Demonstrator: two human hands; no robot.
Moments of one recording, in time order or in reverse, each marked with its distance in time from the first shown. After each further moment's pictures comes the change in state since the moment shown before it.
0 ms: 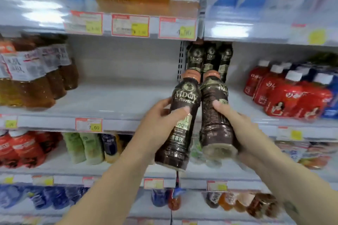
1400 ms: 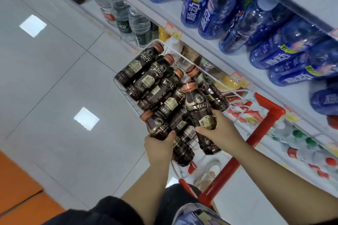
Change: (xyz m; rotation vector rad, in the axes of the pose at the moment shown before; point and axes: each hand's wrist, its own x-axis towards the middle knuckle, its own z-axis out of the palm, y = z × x) left_hand -0.275 -0.480 -0.311 -0.066 1.070 -1.222; right_hand -0.025 0.514 0.309 -1.045 -0.712 0.506
